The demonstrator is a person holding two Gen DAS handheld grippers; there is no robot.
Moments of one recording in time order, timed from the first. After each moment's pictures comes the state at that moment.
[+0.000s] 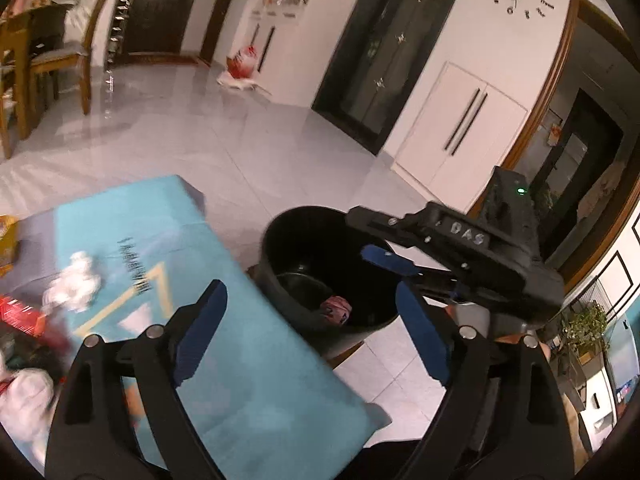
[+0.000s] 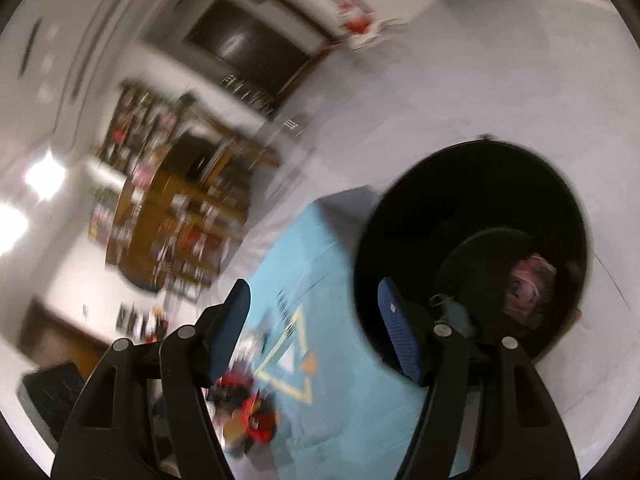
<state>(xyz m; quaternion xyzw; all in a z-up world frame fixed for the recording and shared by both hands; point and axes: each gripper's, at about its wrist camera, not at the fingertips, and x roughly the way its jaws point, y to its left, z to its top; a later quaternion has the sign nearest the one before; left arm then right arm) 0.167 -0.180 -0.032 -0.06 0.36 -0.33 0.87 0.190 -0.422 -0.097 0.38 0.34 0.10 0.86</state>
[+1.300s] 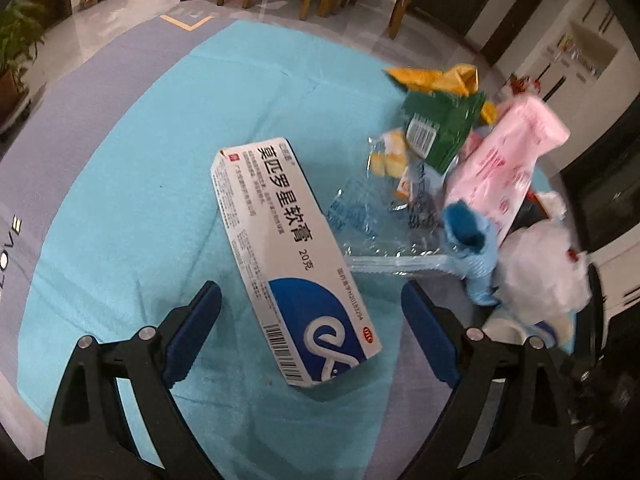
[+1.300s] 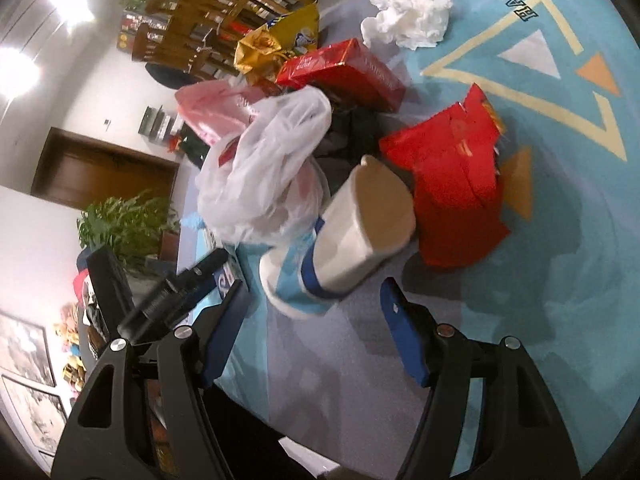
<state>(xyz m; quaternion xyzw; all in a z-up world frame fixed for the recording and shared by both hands) 0.157 0.159 -0.173 -0.20 0.50 0.11 0.83 0.184 -0.155 -0.174 0.27 0.57 0.29 0.72</state>
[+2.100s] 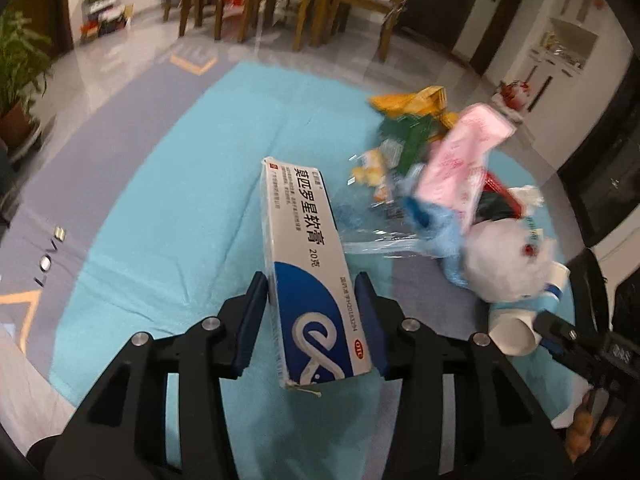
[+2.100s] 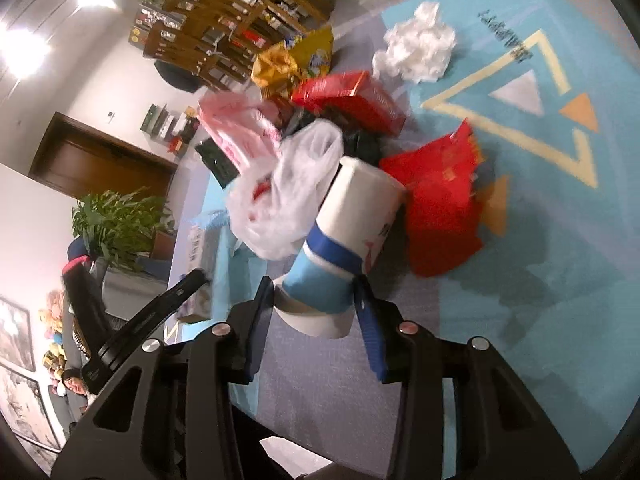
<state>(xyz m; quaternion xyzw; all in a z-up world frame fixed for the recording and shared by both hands) 0.086 0.141 -0.126 -0.16 0.44 0.11 0.88 0.167 -0.169 -0.146 0.24 0.54 0.29 0.75</state>
